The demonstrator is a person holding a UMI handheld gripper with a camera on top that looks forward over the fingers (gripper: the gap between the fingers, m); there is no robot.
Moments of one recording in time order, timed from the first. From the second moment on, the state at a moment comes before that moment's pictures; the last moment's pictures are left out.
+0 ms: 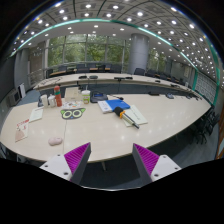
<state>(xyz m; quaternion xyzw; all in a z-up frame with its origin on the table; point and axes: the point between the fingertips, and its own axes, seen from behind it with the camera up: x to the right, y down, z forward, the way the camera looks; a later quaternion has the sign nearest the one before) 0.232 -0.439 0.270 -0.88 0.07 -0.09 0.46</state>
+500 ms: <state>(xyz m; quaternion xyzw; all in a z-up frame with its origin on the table) 0.193 -0.430 0.238 -0.89 0.08 -0.08 0.45</state>
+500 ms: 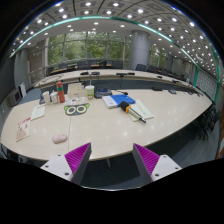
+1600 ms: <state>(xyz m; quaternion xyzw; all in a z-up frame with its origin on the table) -0.122 -0.193 -0.004 -0.89 0.00 0.02 0.46</state>
